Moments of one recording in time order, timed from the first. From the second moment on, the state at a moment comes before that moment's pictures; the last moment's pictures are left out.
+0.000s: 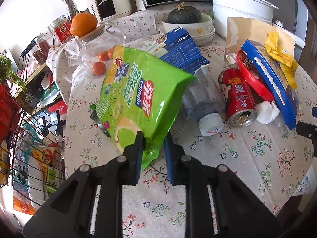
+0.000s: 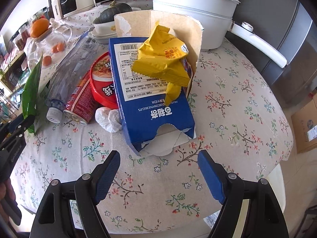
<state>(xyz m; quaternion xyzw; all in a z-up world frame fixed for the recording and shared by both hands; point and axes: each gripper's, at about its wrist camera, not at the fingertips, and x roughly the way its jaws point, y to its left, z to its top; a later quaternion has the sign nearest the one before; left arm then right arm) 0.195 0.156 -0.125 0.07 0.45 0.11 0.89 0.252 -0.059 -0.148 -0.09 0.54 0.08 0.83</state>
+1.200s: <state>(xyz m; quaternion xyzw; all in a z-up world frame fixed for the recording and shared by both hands) 0.137 0.168 -0.025 -0.10 0.35 0.03 0.93 0.226 -0.065 -0.083 -0.03 0.46 0.17 0.87</state>
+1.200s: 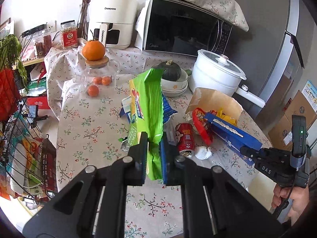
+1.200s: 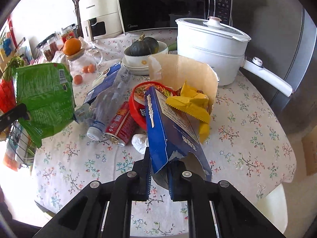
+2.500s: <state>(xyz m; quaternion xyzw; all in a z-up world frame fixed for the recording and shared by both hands) 0.130 0.022 -0.004 -0.09 0.33 -0.19 0.92 0.155 -0.250 -0.006 0.10 0.40 0.10 0.91</state>
